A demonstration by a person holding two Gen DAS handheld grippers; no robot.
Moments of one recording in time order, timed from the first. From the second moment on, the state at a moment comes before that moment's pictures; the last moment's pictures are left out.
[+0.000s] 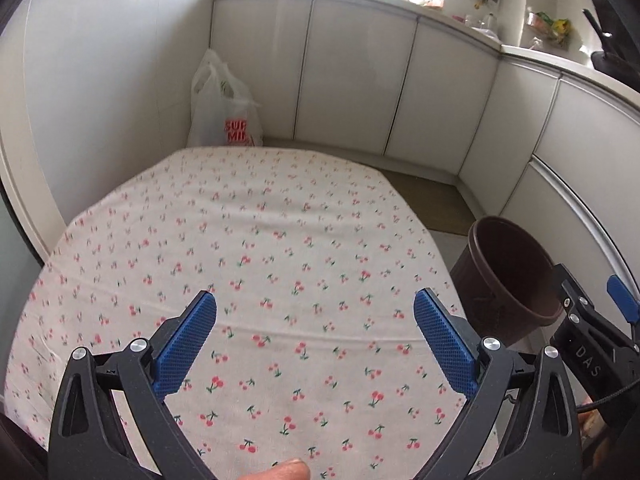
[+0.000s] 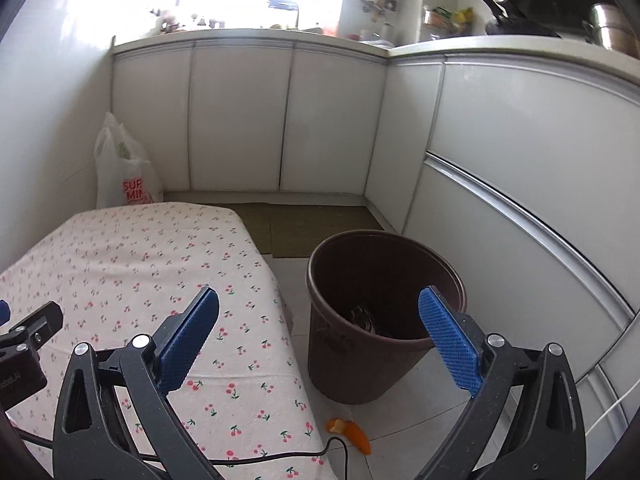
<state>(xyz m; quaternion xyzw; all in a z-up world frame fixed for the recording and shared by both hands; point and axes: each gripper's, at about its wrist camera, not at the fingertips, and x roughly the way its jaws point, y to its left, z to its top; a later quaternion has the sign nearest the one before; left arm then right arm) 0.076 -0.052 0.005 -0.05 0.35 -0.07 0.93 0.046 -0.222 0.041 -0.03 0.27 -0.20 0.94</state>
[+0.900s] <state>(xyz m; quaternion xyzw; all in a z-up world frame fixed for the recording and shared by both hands) 0.084 -0.032 -0.019 -0.07 0.37 -0.06 0.93 0.063 -0.188 0.019 -0.04 0.28 -0.17 0.94</state>
